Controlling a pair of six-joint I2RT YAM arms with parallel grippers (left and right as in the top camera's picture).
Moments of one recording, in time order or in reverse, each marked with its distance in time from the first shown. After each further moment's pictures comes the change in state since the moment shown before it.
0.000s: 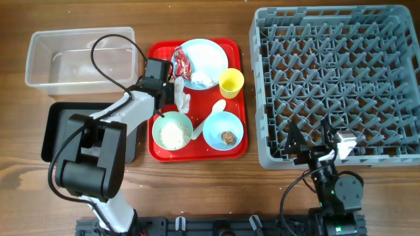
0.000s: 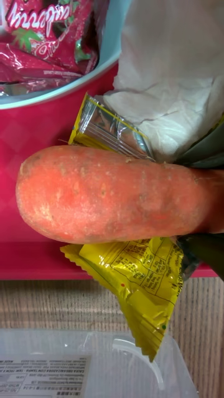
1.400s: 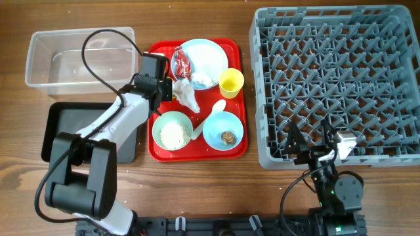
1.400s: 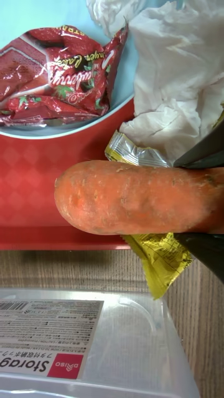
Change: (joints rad) left arm 0.000 -0.129 0.000 -0.064 0.008 -0.001; right arm 0.000 0.000 0.000 0.000 0.000 0.000
